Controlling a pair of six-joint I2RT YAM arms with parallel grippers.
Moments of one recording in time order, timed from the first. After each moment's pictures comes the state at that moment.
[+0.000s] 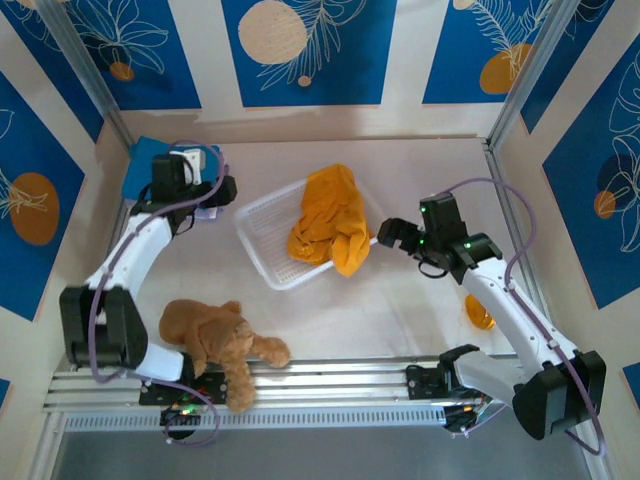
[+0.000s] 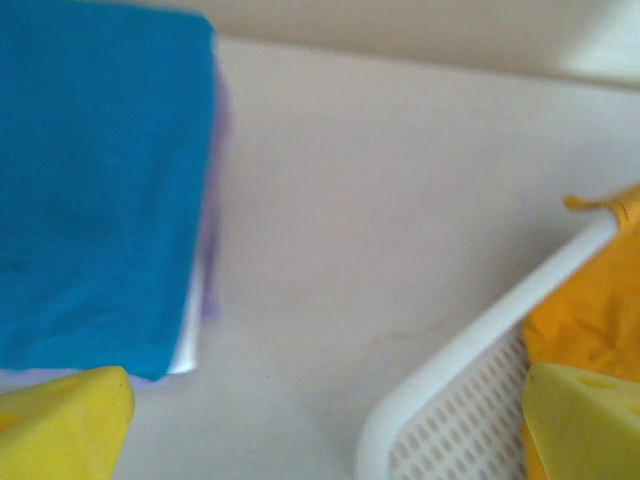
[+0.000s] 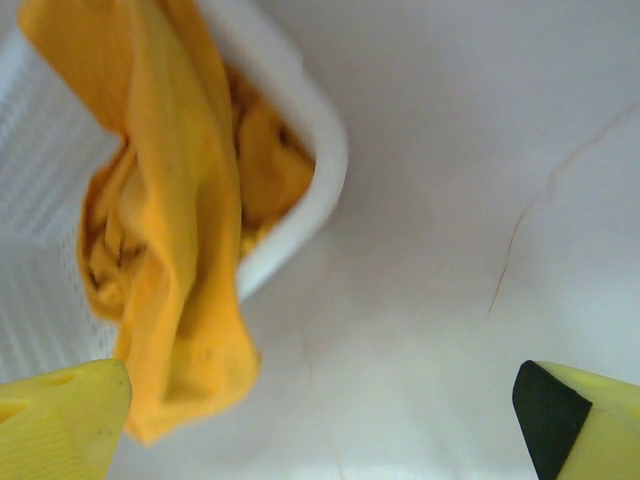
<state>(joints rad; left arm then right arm) -0.07 1.51 1.18 -0.36 0.22 -0.18 0.34 1.07 0.93 -0.77 -0.07 0.66</state>
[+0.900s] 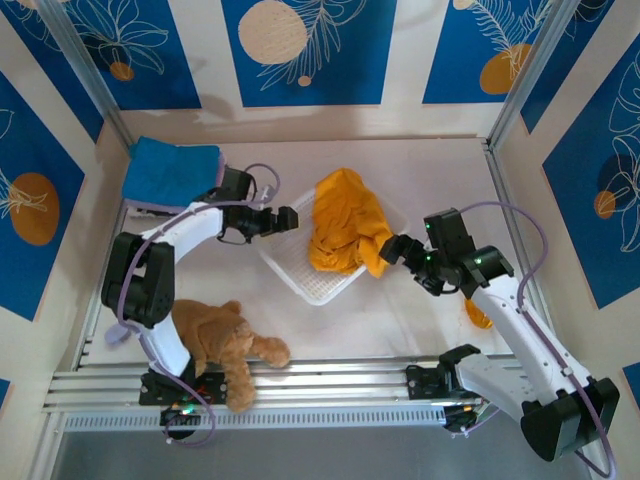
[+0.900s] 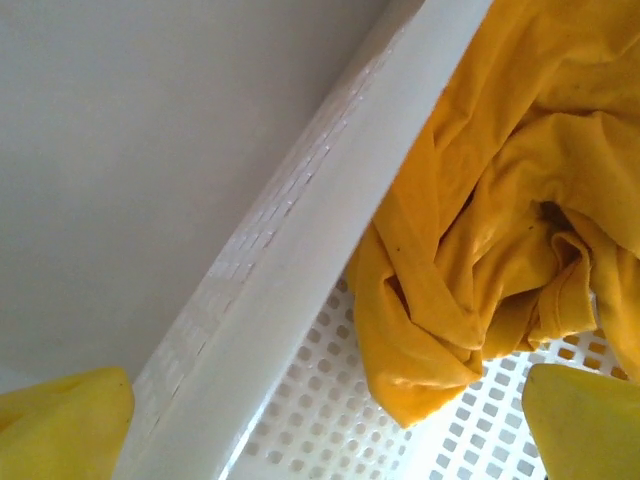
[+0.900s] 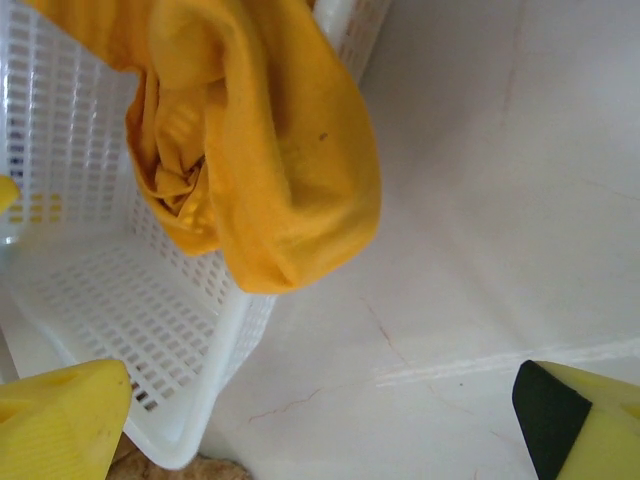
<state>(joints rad) -0.35 1.76 1.18 -0.45 0.57 -0.47 0.34 0.94 0.89 -0.95 -0.17 0.91</state>
